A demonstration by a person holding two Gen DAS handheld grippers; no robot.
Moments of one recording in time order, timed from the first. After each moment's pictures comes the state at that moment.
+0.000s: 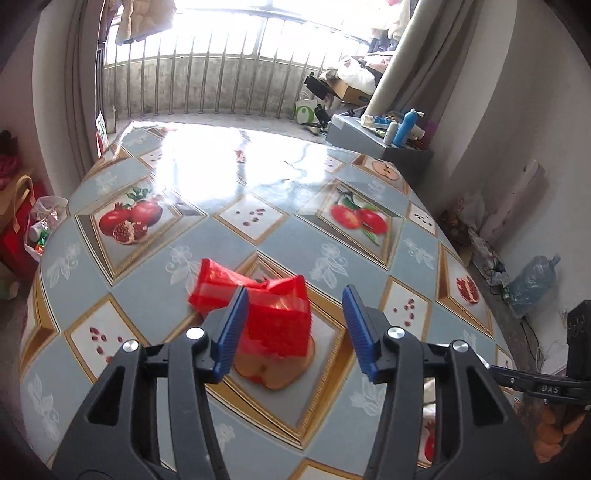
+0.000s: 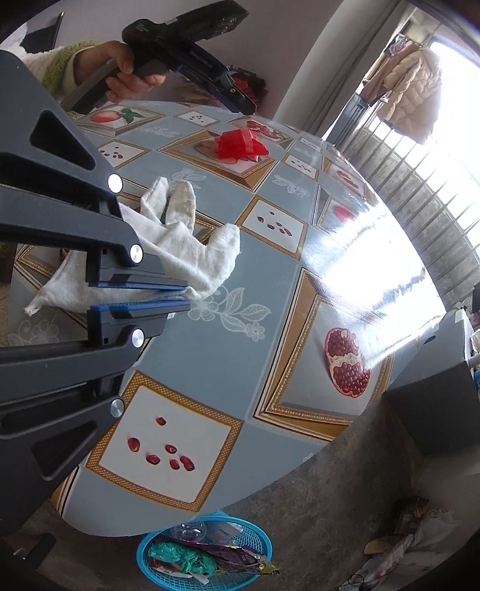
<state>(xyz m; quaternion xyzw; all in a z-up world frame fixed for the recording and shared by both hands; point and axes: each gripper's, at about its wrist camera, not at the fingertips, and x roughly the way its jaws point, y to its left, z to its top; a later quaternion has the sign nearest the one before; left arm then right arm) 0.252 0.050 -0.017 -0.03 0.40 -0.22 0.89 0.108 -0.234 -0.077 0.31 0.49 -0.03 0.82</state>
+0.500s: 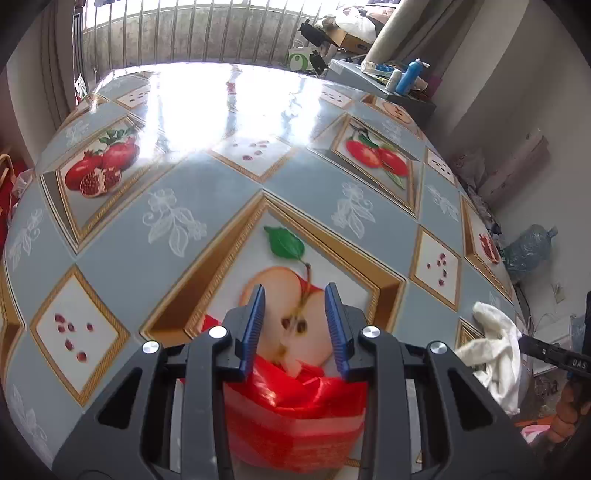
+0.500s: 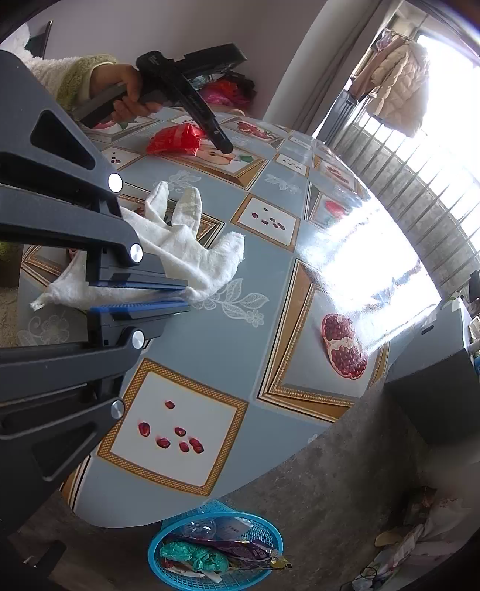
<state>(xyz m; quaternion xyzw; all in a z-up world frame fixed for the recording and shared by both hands) 0.255 0.052 -0.066 -0.01 0.49 -0.25 0.83 0.097 -0.242 -0.074 0.32 0.49 -0.04 0.81</state>
